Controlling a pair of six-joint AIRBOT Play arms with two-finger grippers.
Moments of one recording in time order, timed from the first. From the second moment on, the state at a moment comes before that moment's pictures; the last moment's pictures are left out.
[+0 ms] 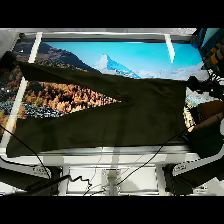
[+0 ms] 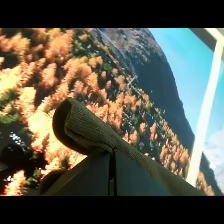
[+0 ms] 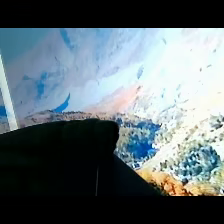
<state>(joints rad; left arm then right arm) 0.50 -1.66 1.72 0.96 -0.85 -1.43 -0.57 -1.77 1.45 -0.75 0.84 1.11</state>
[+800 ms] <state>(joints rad) 0.53 -1.64 1.38 1.51 -1.32 -1.45 -0.47 -1.77 1.45 -0.84 0.68 1.18</state>
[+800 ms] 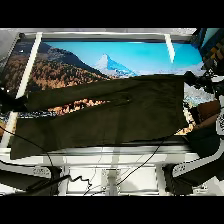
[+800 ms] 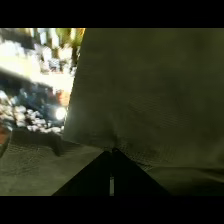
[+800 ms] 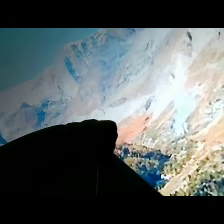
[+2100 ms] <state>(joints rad) 0.35 -1.69 1.34 1.58 -0.69 -1.76 -0.37 -1.83 1.46 -0.86 0.16 1.31</state>
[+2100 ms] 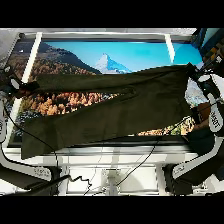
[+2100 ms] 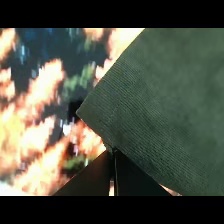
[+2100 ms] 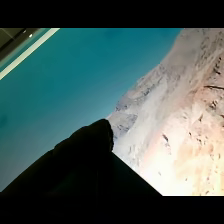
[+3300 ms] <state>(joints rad) 0.70 -1.47 1.15 1.32 -1.36 -1.16 -0.67 -1.55 1.47 -1.07 1.07 1.32</state>
